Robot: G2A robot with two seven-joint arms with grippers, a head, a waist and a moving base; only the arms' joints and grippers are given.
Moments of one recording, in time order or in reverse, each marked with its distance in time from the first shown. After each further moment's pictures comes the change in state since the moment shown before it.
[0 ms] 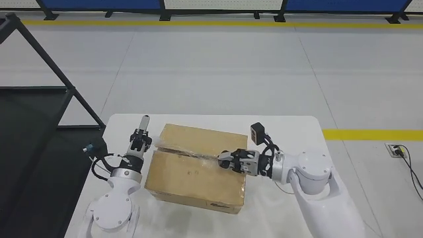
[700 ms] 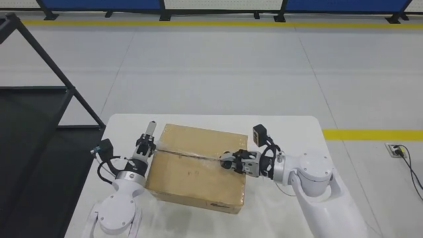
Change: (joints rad) left arm 0.011 0.001 0.017 0.025 0.029 0.022 -0.036; right arm -0.009 0.027 -0.016 -0.002 0.042 0.017 -0.045
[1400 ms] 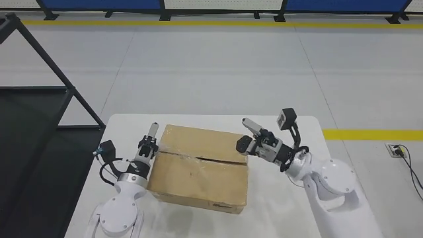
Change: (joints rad) left arm 0.019 -0.003 0.011 -0.021 -0.005 -0.009 0.006; right arm -0.088 0.018 0.075 -0.195 0.088 -0.305 -0.236
